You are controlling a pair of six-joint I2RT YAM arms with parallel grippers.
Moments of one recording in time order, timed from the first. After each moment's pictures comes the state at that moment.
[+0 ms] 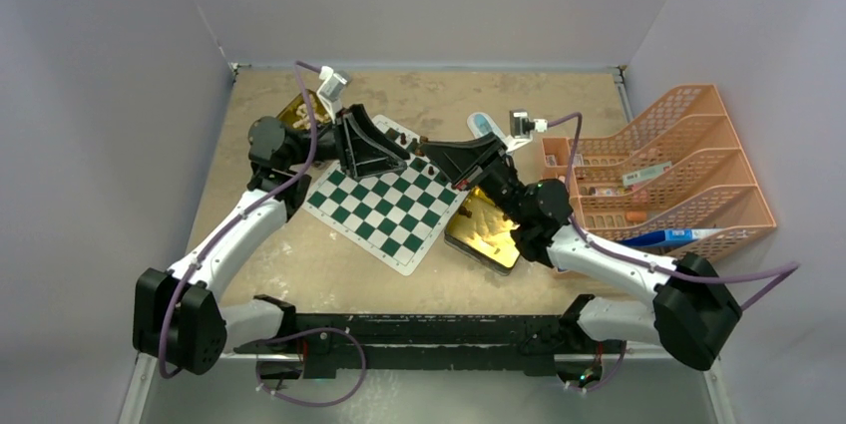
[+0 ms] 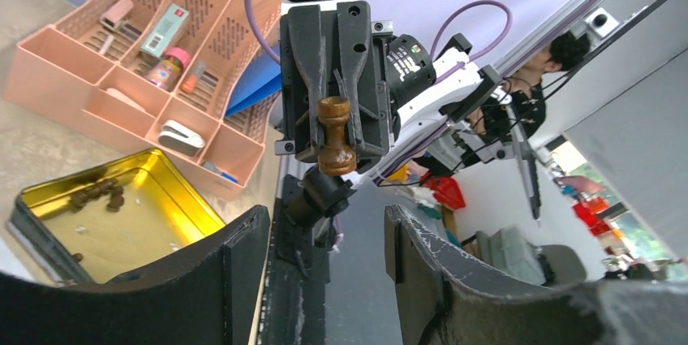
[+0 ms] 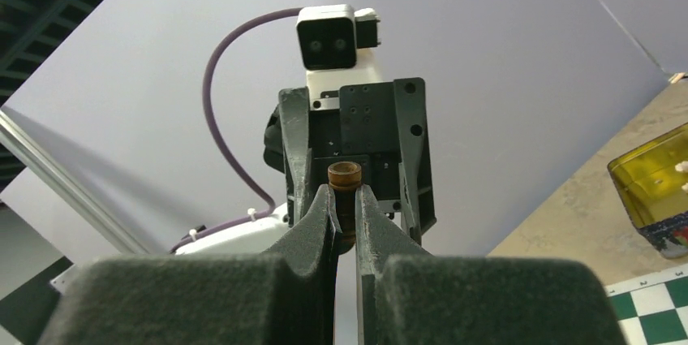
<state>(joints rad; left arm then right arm) -0.32 1.19 0.88 0.75 1.15 -1.09 0.79 1.19 0.62 1.11 -0.14 1.04</state>
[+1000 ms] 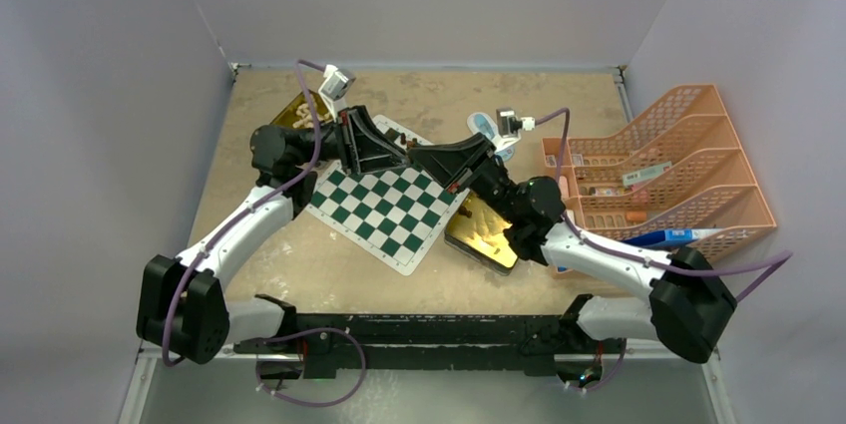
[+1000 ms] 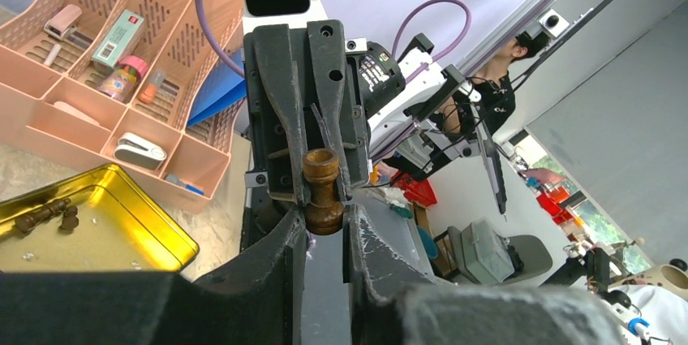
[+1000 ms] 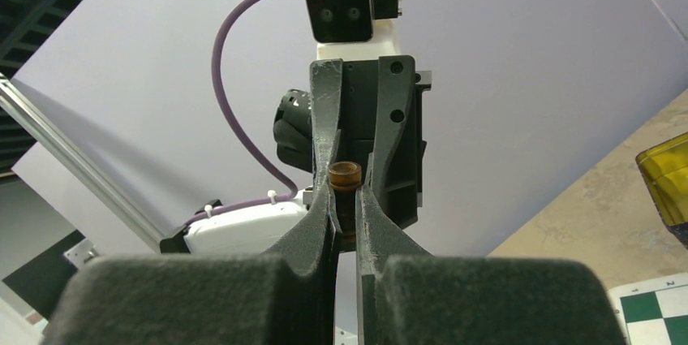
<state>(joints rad) -0.35 1.26 0.87 1.01 1.15 -1.30 0.83 1.24 0.67 1.12 -0.18 1.03</state>
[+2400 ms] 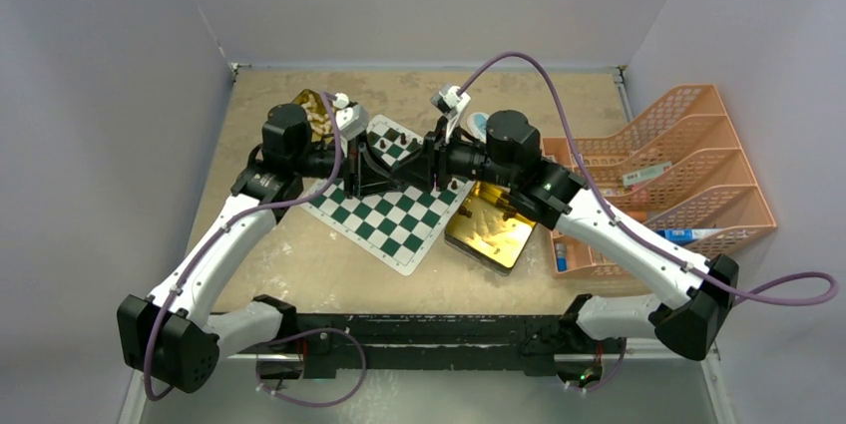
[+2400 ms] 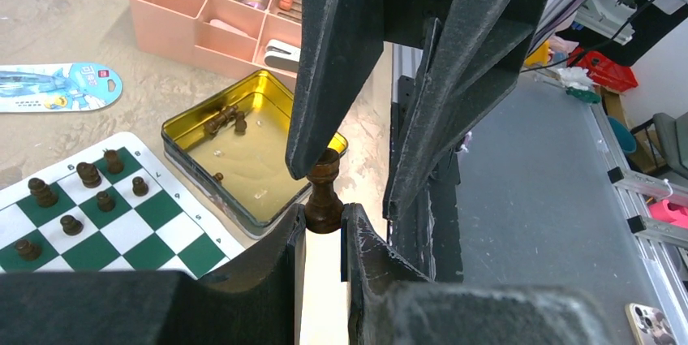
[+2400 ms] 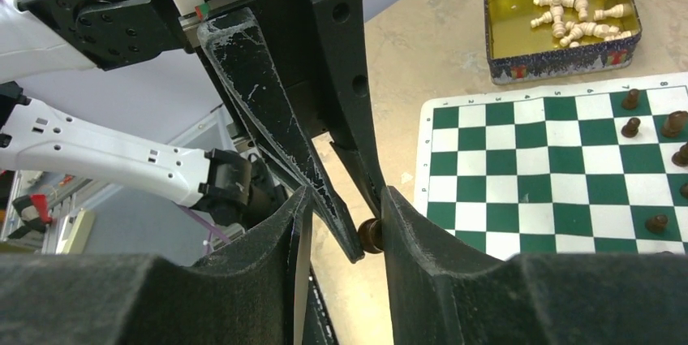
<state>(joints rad) -0.35 1.12 0.99 -0.12 1.15 -0.10 0.84 1.25 1.22 -0.12 -0.39 0.36</state>
